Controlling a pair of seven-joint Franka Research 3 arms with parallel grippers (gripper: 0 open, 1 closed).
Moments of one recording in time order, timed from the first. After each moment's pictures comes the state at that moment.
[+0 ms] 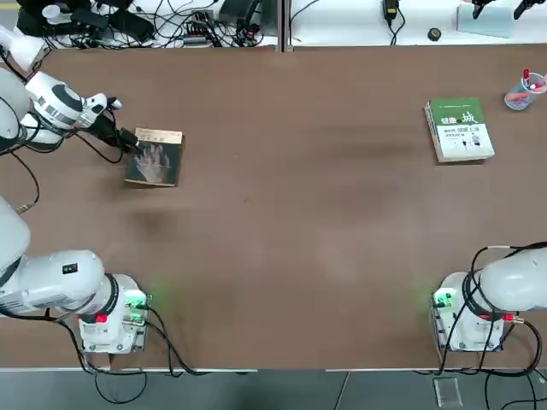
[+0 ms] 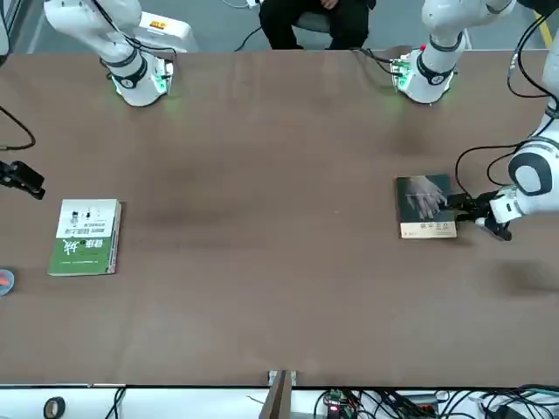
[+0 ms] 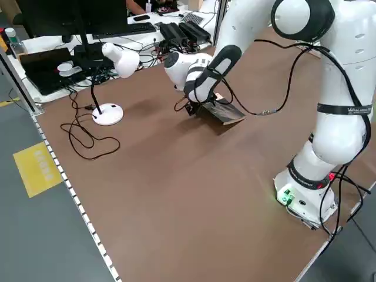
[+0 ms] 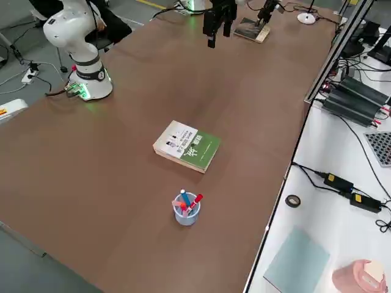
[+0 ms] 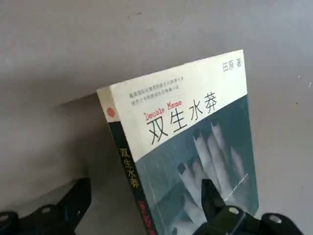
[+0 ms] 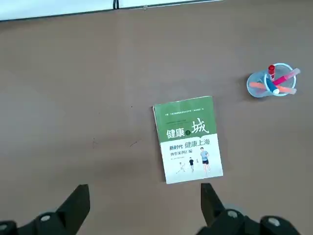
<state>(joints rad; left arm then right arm) 0.21 0.46 -0.02 -2.13 -0.63 2.24 0.98 0.11 0.08 -0.05 -1.50 -0.06 1.68 0.19</state>
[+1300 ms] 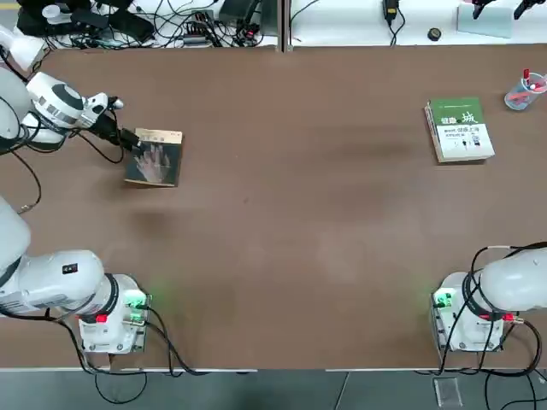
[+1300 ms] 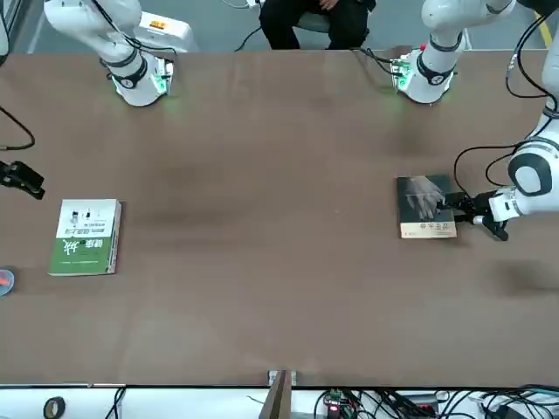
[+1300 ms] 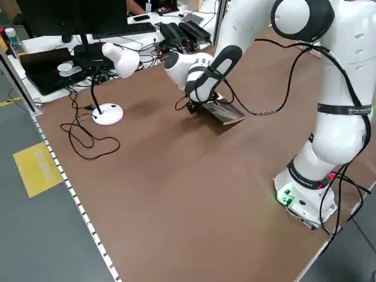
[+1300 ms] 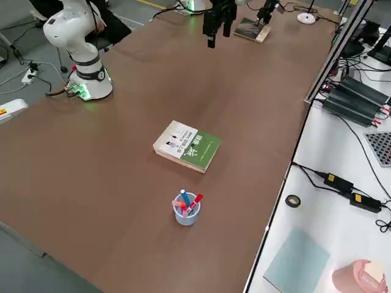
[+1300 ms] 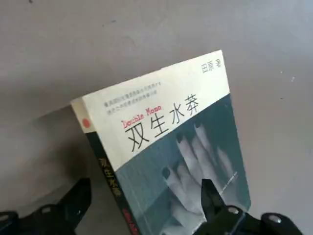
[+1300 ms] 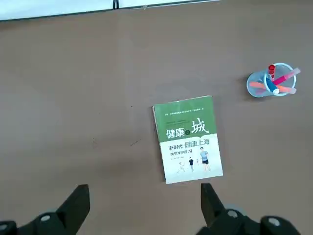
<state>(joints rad) 0.21 0.46 -0.03 -2.12 -0.67 2.21 1.06 0.11 0.08 -0.05 -1.50 -0.06 1.68 0.19</state>
